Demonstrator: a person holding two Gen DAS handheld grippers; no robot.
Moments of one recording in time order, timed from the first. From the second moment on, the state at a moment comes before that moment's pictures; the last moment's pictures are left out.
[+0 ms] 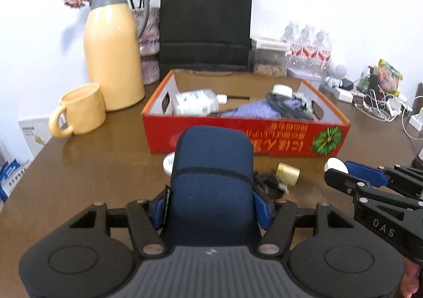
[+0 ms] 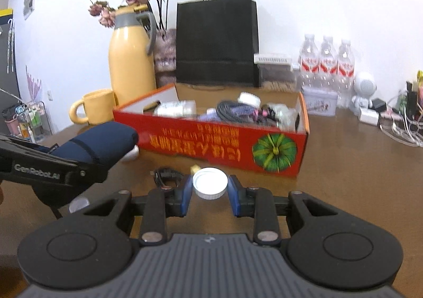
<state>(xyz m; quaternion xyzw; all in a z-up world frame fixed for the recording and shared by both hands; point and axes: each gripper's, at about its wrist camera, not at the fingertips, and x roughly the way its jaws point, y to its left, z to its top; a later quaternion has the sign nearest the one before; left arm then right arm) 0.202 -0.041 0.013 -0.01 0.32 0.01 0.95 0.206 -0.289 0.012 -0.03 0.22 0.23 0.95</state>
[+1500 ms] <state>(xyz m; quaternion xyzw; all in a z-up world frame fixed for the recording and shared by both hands) 0.409 -0.029 0.030 -0.01 0.28 0.02 0.96 0.372 -0.242 0.049 -0.02 0.20 0.17 0.97</state>
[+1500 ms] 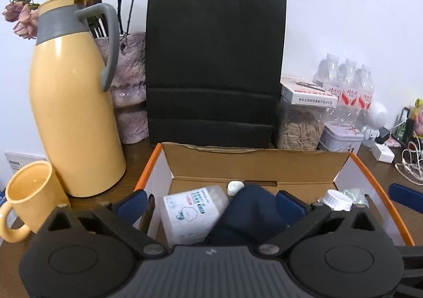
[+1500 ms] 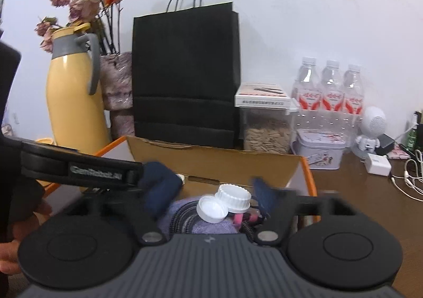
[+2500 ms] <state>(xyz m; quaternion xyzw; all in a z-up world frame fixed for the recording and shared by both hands) 0.328 -0.015 0.036 -0.02 0.28 0.01 0.96 0.308 -0.256 0.059 -0.03 0.17 0.17 0.97</state>
